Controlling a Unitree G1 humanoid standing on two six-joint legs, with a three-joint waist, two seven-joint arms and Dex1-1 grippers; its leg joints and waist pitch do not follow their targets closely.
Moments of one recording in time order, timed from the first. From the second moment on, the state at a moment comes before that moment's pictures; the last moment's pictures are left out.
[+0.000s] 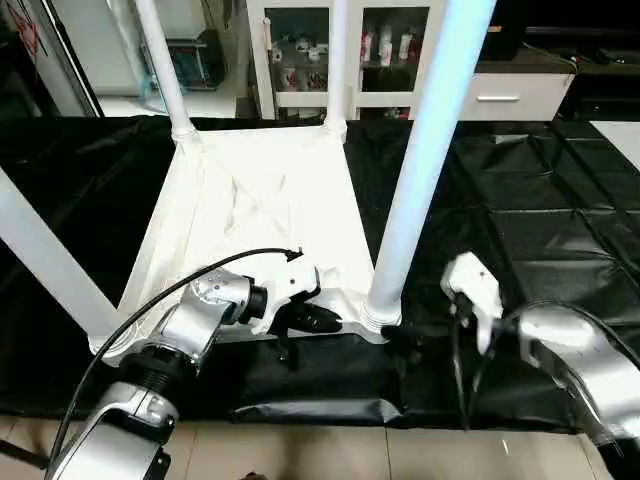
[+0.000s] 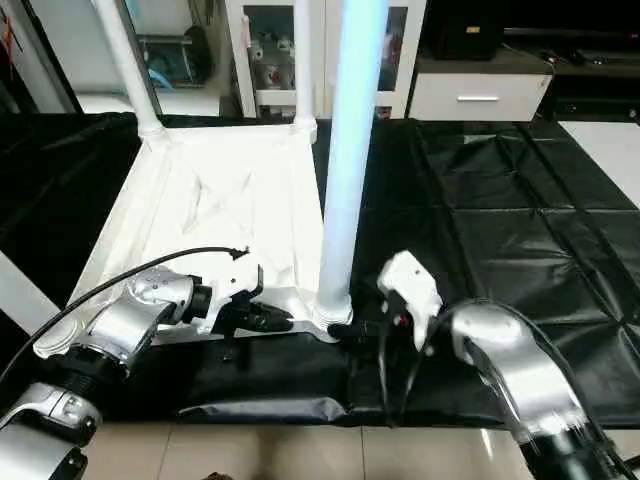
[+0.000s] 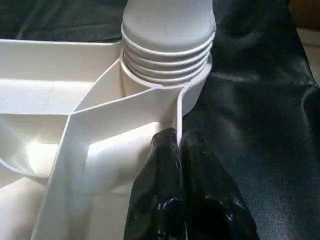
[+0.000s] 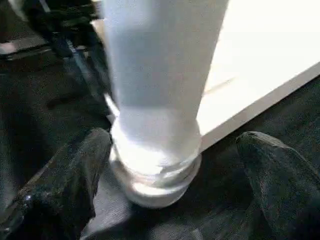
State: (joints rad) left arm -0.55 0.27 -0.28 0.59 0.05 0.07 -1.25; right arm -0.25 -0.53 0.19 0.08 0.23 0.32 0.92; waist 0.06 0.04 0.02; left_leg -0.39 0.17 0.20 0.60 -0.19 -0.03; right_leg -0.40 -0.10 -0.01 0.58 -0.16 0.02
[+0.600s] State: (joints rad) left arm -0.54 0.27 -0.29 0.55 0.06 0.09 -1.24; right arm -0.32 -0.50 0.24 0.22 0.21 0.24 1.01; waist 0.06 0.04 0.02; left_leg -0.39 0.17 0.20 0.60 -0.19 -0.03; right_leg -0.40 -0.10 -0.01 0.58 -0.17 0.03
